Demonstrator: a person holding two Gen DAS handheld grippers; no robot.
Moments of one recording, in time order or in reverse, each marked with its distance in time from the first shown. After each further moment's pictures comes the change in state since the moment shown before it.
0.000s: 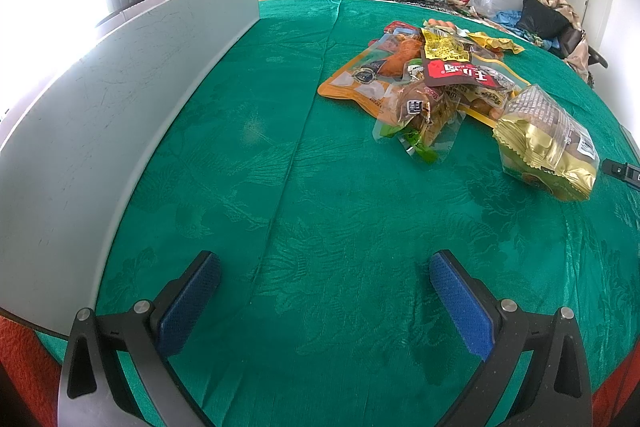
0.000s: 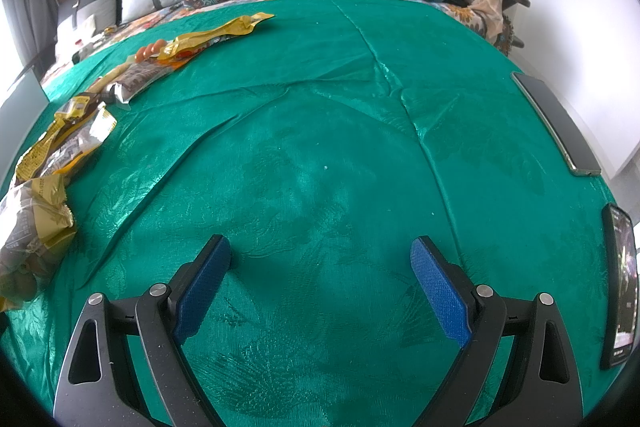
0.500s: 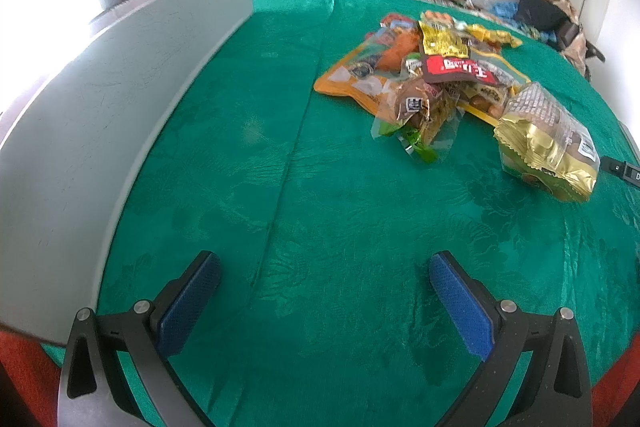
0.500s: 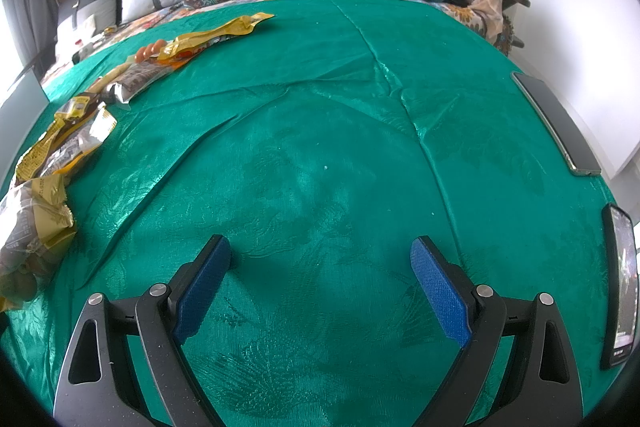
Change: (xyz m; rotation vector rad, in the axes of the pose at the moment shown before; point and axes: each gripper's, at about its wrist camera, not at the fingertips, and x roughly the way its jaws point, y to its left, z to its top) left arm 0.004 0.001 0.011 0.019 0.061 -0.024; right arm 0.000 0.000 0.000 0.001 0.000 0.000
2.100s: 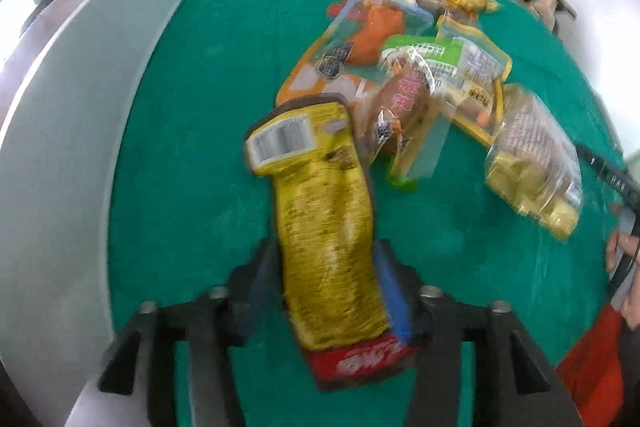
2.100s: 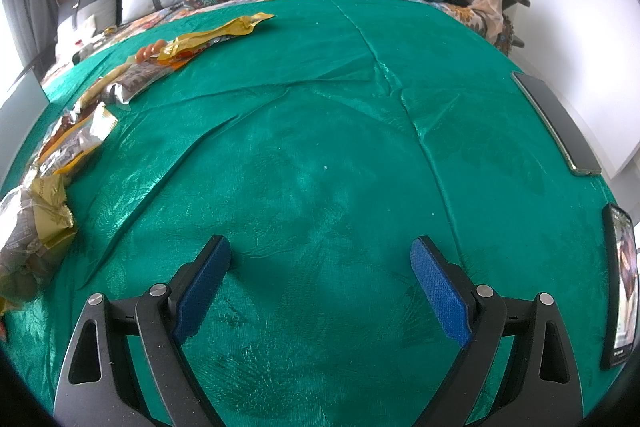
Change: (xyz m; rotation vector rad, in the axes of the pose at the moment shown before) left arm 0.015 -0.007 0.058 0.094 0.184 -0.160; right arm 0.000 -0.001 0.000 0.001 -0.001 0.000
